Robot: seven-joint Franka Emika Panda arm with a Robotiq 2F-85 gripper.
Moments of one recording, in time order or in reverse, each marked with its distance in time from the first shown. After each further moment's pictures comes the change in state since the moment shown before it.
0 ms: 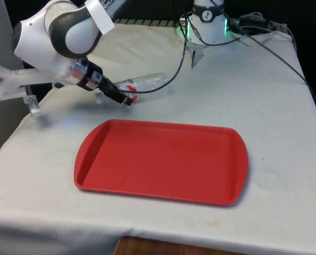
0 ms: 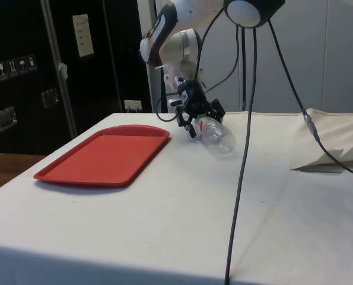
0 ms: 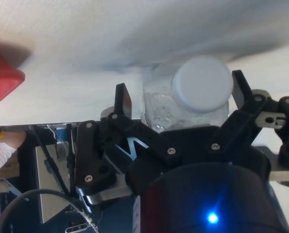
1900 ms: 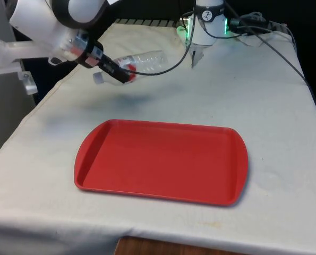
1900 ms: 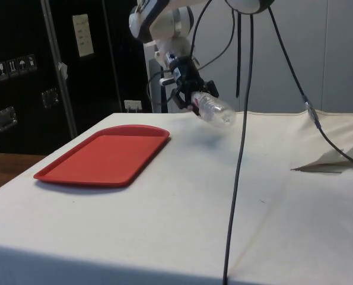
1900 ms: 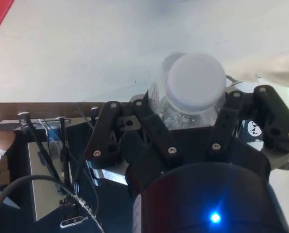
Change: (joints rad) arm 0.117 -0.074 -0.139 -0.032 -0.004 -0.099 0.028
